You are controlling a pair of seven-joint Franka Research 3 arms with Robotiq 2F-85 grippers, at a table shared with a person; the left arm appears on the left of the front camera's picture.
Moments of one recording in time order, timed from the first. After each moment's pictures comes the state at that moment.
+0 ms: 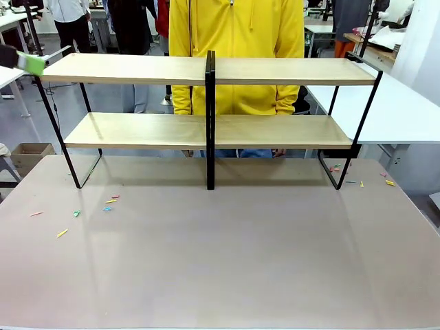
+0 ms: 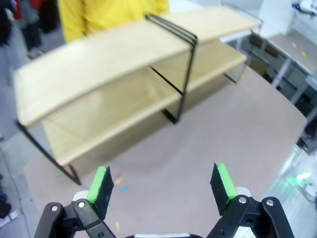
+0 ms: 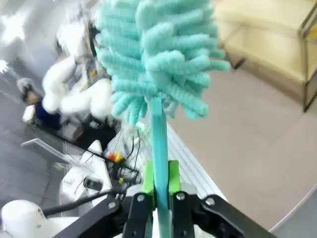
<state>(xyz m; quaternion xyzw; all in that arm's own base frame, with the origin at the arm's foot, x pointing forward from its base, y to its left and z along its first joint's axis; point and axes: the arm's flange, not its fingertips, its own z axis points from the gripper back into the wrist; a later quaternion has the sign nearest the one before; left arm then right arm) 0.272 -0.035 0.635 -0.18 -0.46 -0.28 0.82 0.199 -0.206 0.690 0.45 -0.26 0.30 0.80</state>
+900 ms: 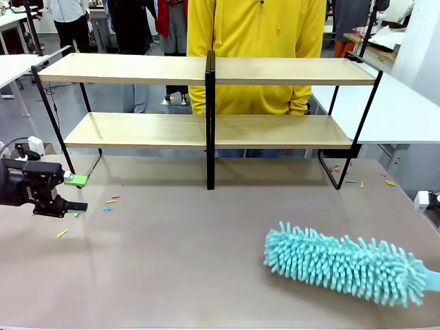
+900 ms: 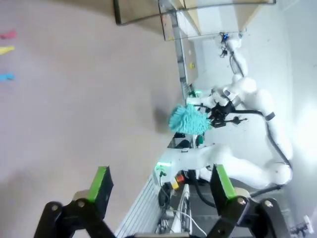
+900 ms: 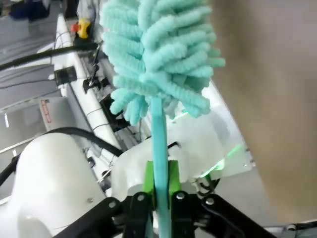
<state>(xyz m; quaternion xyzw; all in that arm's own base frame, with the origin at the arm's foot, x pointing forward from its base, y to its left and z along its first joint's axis) 0.364 0.025 0.332 -0.59 -0.12 -0.04 0.80 0.262 -0.073 0.375 0.34 0.16 0.37 0.85</state>
